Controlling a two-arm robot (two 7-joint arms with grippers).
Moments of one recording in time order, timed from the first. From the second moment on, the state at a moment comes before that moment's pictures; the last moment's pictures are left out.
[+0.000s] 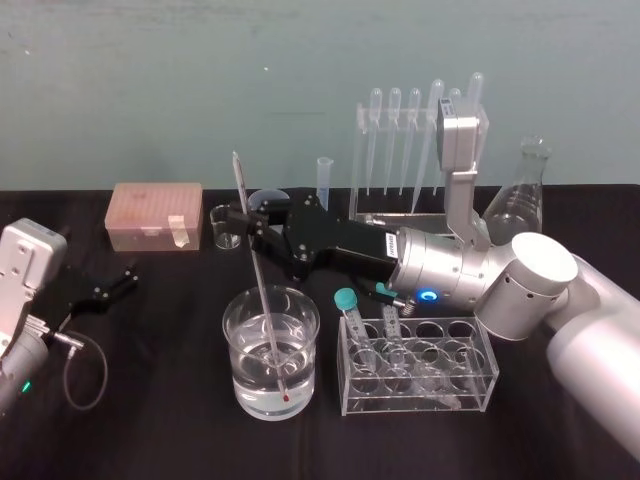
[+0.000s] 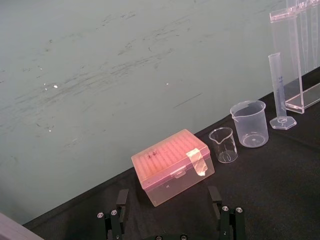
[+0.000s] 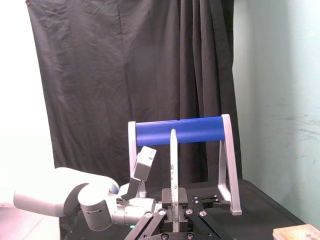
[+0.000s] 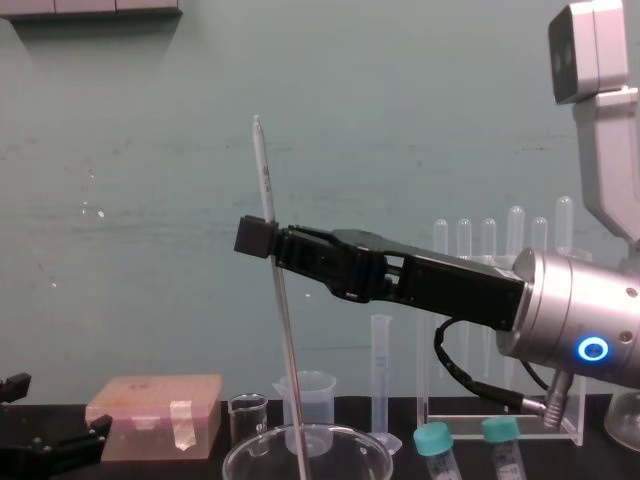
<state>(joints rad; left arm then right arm) -0.20 0.60 0.45 -1.41 -0.25 -0.12 0.03 0.62 0.32 -0.67 -1.16 0.81 -0.14 1.04</state>
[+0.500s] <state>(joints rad) -0.20 0.60 0.45 -1.41 -0.25 -0.12 0.03 0.63 0.32 -0.67 -1.16 0.81 -0.14 1.04</state>
